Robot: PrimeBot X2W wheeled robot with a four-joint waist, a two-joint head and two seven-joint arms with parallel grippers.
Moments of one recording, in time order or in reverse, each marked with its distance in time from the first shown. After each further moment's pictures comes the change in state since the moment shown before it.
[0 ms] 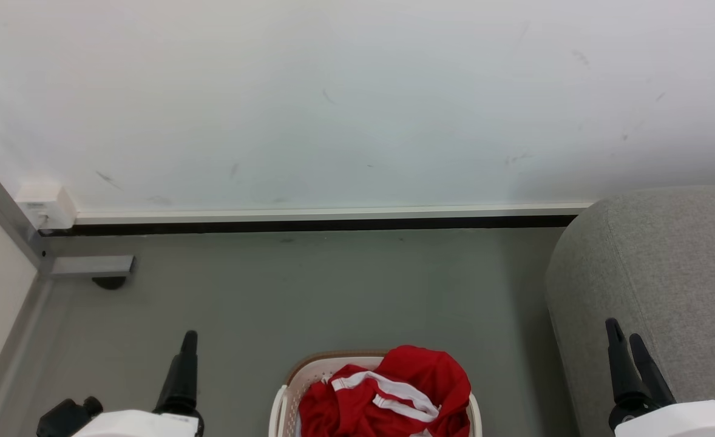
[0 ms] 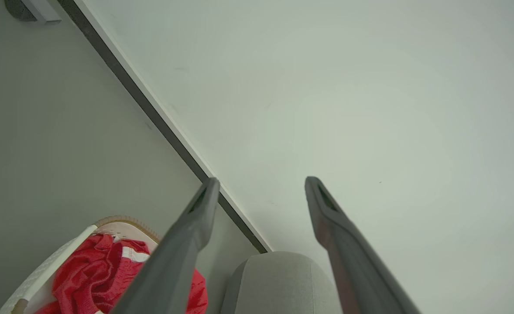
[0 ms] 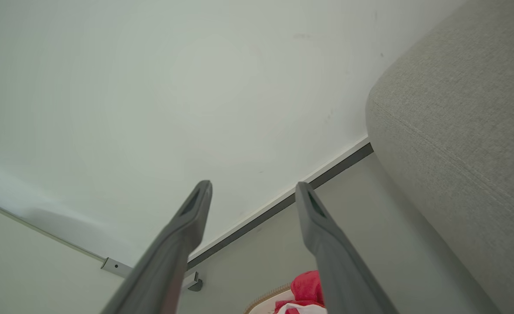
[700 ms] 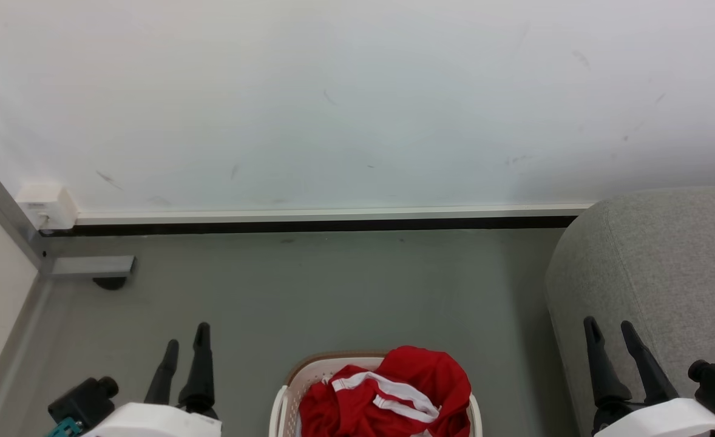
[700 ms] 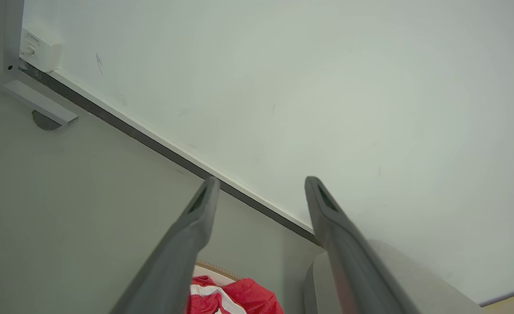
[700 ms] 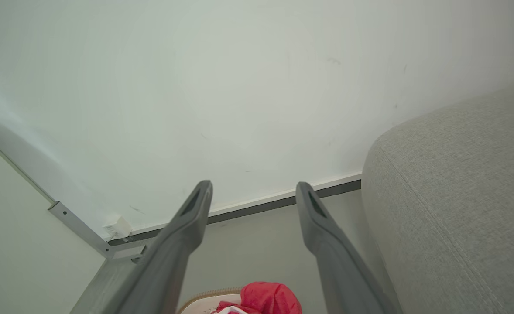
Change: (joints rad) left arm 0.001 0.006 -0.032 -0.042 0.415 0.028 -0.064; right arm -0.016 -0.035 0.066 0.004 -0.323 0.000 -0.069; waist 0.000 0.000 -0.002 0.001
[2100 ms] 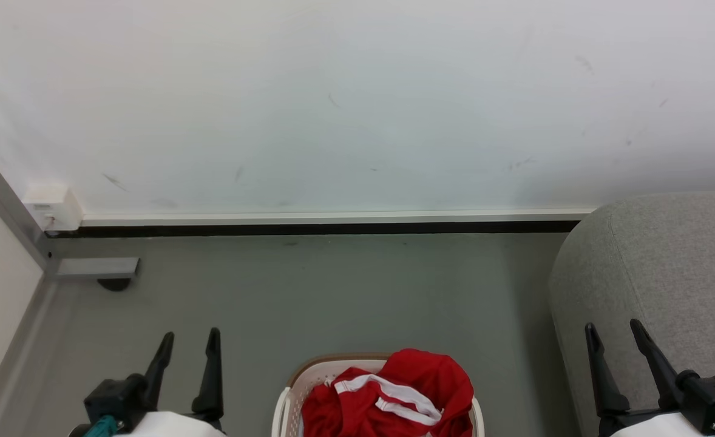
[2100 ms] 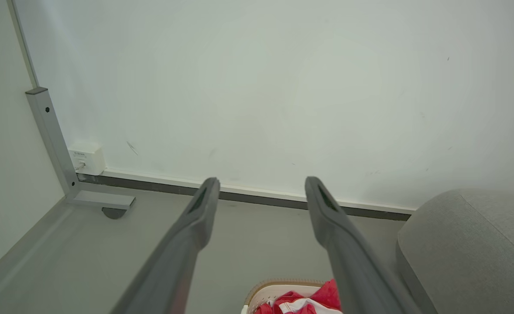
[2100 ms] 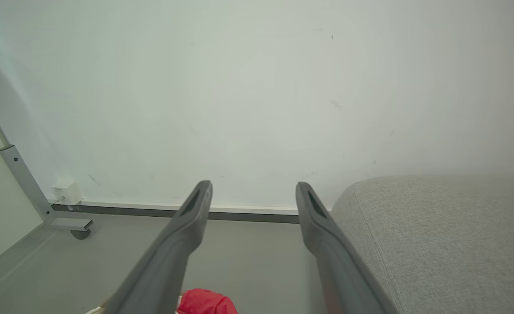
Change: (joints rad) left arm 0.005 0.042 -0.046 0.017 0.444 0.027 -0.108; right arm 0.010 0.006 -0.035 0.020 -0.353 0.000 -0.105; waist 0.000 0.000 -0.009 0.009
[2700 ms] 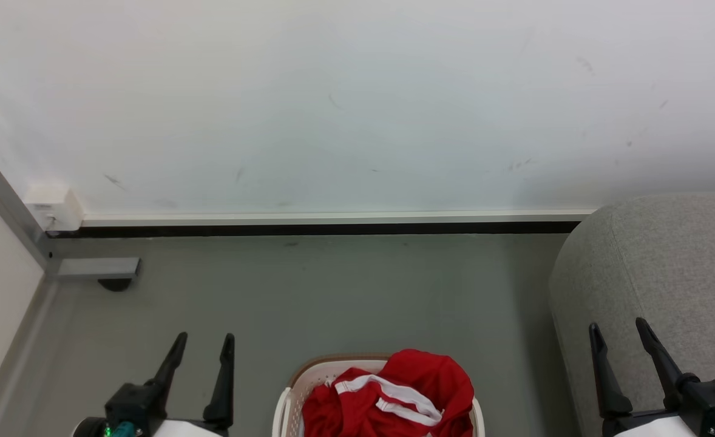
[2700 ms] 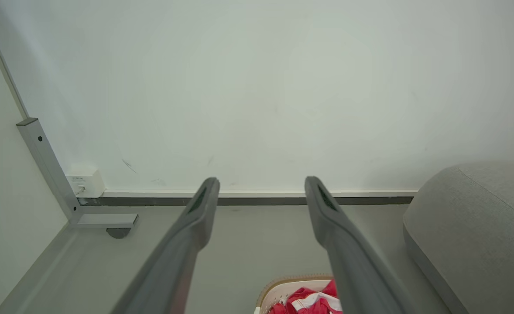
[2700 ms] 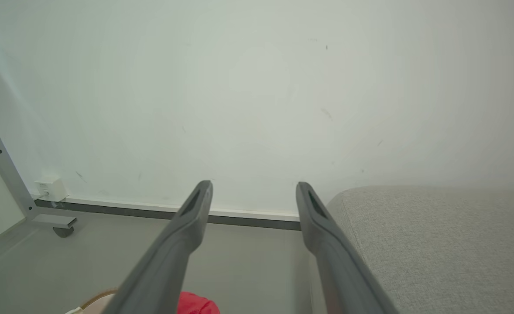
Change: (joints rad) left arm 0.006 -0.002 -0.006 0.013 0.124 -0.018 -0.033; right arm 0.002 0.011 -0.034 0.012 -0.076 0.000 -0.032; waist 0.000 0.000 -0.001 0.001
